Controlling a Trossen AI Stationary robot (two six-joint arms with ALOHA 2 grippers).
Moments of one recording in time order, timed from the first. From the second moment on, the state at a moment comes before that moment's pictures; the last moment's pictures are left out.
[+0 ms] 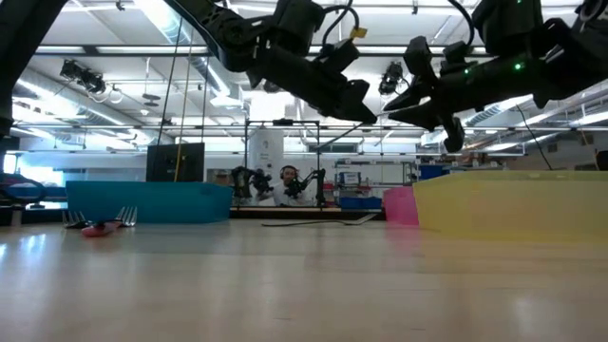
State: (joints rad) left arm 0.21 1.94 1.28 0.38 -0.25 0.32; right arm -0.08 1.32 0.31 1.01 0.69 0.73
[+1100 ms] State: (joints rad) left arm 0.20 1.94 1.28 0.39 -0.21 0.33; right arm -0.15 1.36 0.31 1.10 0.62 0.73
